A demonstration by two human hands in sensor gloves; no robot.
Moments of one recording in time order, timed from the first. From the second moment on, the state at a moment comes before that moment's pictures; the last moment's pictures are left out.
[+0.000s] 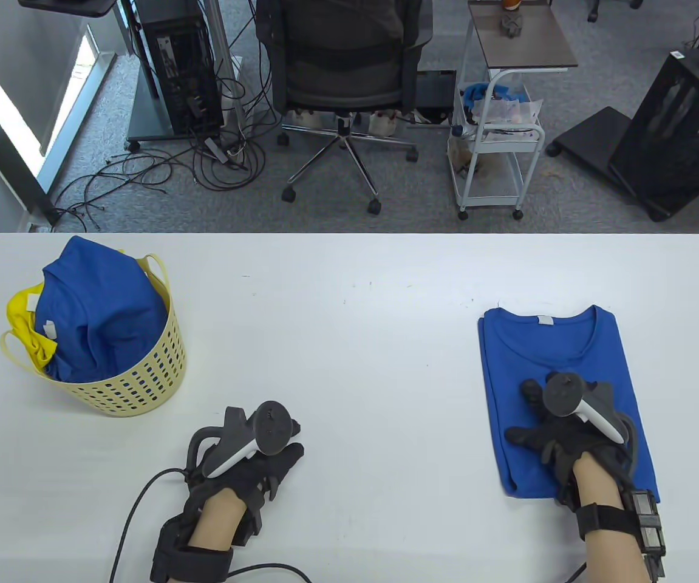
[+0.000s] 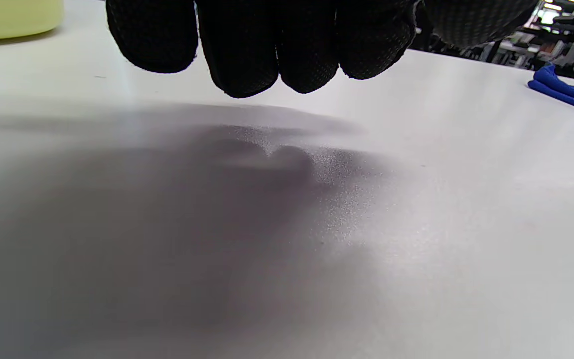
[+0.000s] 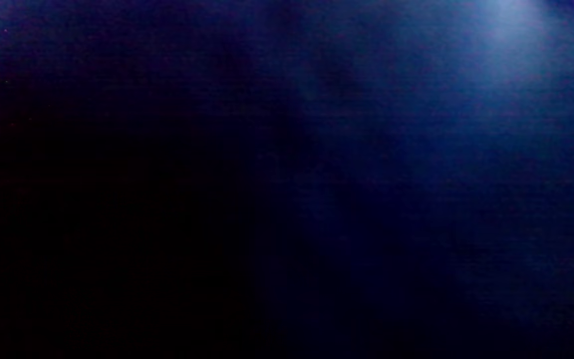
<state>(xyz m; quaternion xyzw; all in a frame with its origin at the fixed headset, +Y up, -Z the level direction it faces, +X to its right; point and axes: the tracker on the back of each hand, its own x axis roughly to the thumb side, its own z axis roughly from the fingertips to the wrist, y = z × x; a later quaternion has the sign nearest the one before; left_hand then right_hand) -0.179 -0.743 -0.281 -0.17 -0.07 0.05 0.98 0.310 -0.797 -0.324 -0.07 0.24 0.96 0.10</state>
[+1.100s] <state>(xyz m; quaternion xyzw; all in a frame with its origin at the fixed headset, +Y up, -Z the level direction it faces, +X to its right) -0.179 -0.743 -0.280 -0.18 -0.07 0.05 0.98 0.275 -0.798 -0.324 -0.06 0.24 0.97 0.09</state>
